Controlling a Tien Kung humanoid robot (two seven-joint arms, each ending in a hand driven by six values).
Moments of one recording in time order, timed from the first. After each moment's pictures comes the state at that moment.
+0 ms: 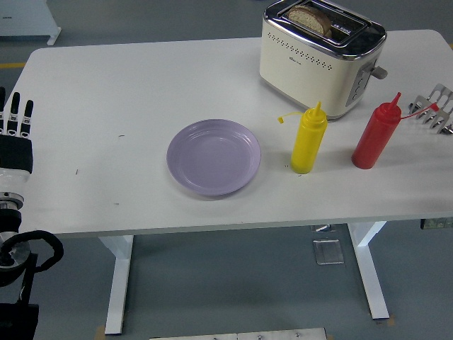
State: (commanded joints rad) left arm -0.12 0.04 -1.63 -1.46 0.36 0.06 -0.22; right arm 0.48 -0.36 1.66 1.17 -0.74 -0.04 0.10
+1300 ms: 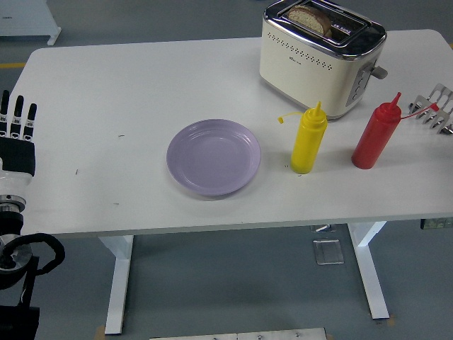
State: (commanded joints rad) left arm -0.11 0.04 -1.62 -1.46 0.36 0.06 -0.22; right arm 0.30 -0.29 1.79 1.19 -0.23 0.00 0.08
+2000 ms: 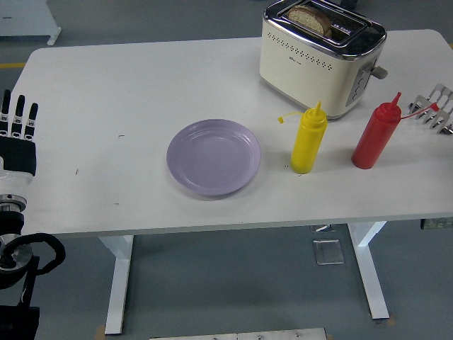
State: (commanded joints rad) left arm -0.11 0.04 -1.61 -1.46 0.36 0.06 -0.22; right arm 0.27 -0.28 1.81 1.22 -0.23 -0.01 0.07
